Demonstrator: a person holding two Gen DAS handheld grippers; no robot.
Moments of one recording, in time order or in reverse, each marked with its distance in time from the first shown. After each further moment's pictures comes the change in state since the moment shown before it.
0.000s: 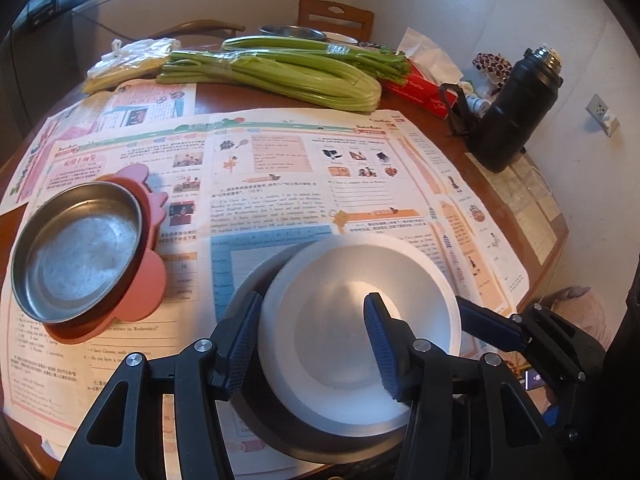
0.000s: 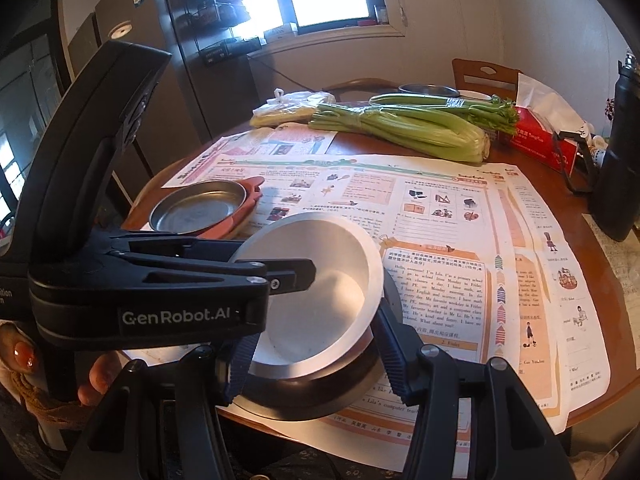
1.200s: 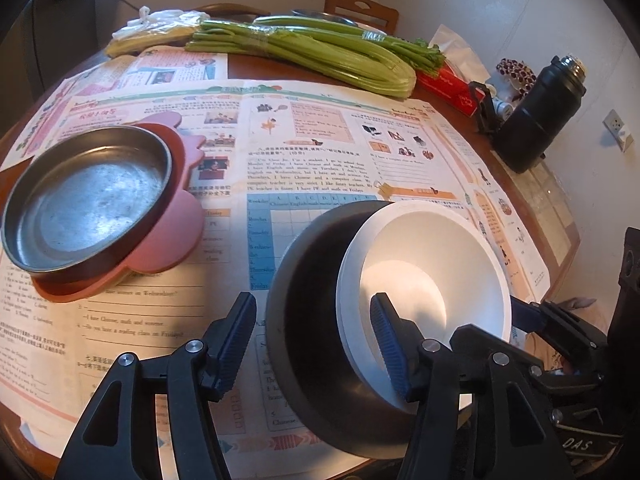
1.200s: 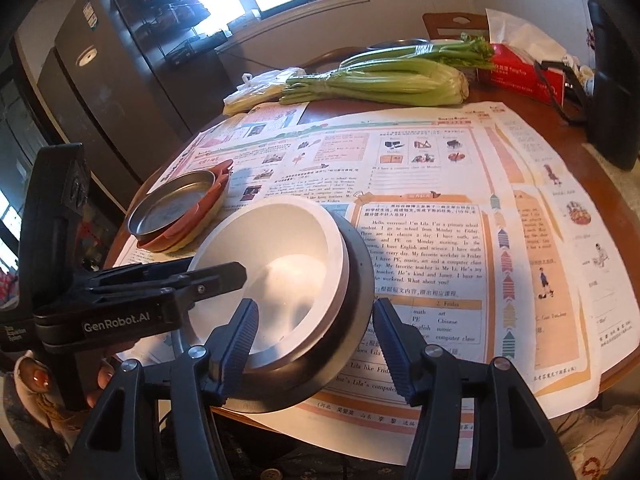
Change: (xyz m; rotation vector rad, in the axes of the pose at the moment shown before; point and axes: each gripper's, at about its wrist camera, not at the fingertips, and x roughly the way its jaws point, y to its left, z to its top) left arm 0.021 0.030 -0.025 -0.068 0.016 0.008; right arm 0.021 -0.036 -0.016 0.175 0.084 0.060
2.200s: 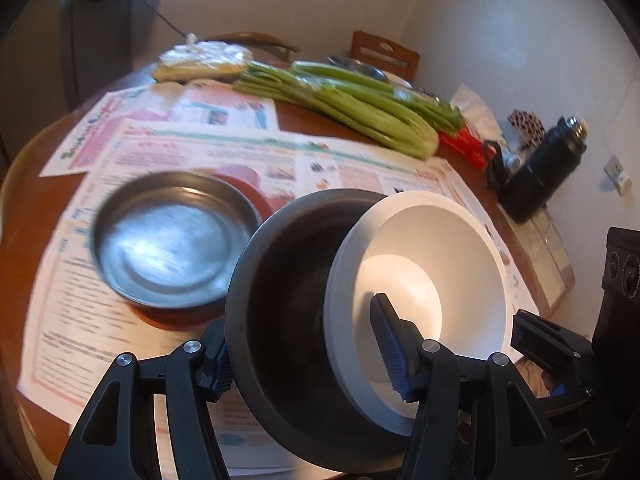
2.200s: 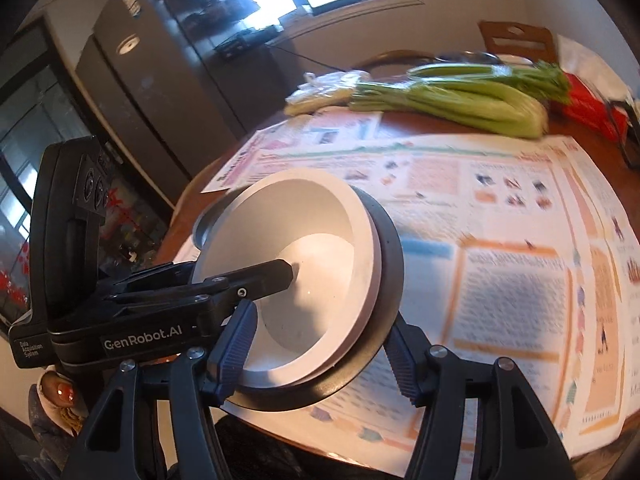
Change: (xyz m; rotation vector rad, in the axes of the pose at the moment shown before) left arm -0.066 0.051 0.016 -0.081 -0.138 0.026; right arm 0.013 0.074 0.043 -0.102 0.014 0.146
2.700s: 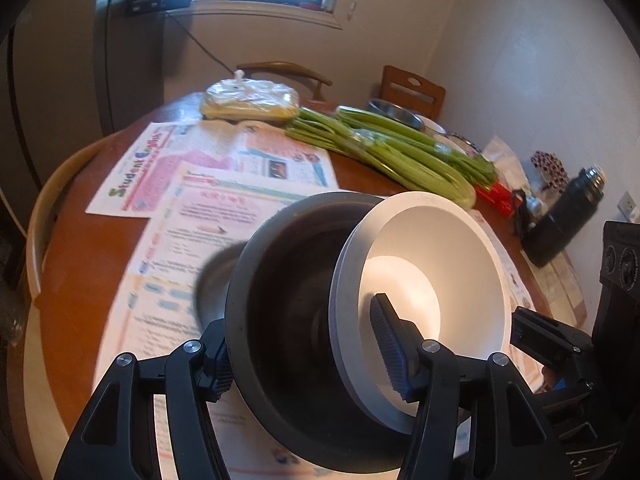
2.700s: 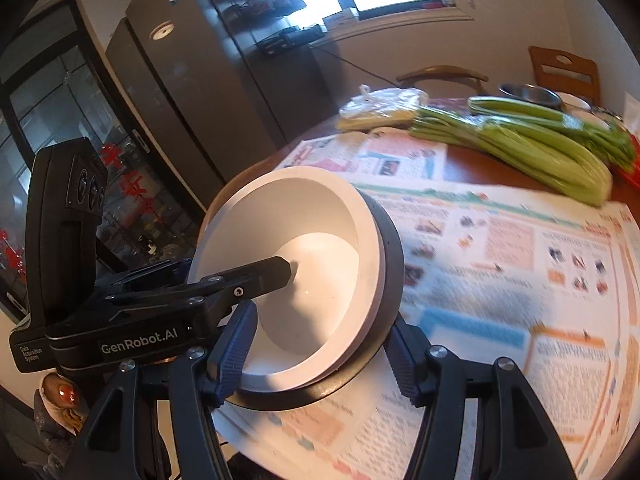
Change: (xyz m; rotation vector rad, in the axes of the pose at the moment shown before) left arm -0.028 0.065 0.047 -0.038 -0.085 0.063; right arm 0.040 0.058 0.060 -0.102 -0.009 0.069
